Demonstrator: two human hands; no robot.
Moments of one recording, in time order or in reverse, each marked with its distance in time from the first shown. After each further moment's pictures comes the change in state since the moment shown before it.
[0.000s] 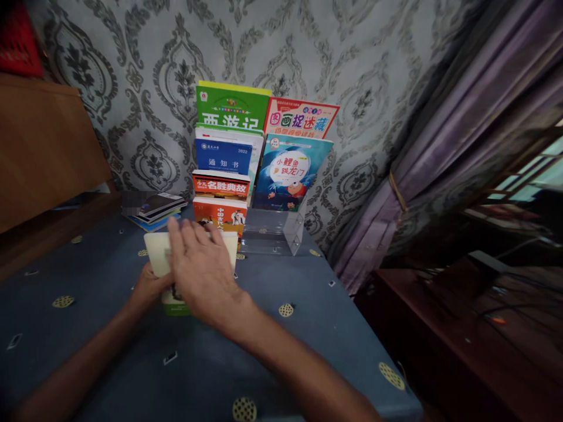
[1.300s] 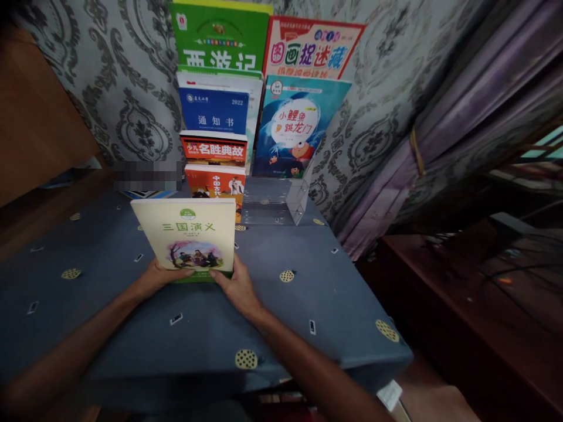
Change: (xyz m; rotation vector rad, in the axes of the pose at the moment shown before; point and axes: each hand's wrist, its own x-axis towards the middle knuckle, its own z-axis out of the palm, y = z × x) left_hand -0.025 -0.018 -0.004 0.029 -0.208 -0.200; right_hand -0.123 0.036 0.108 1.224 0.166 0.657
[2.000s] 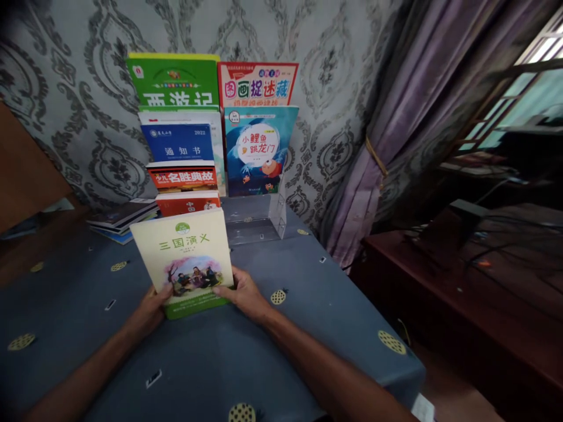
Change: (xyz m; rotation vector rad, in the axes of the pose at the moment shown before) left_hand 0.033 -0.031 0.020 -0.245 0.084 -0.068; right_hand 0.025 0.001 -0.054 0.353 -0.193 0.172
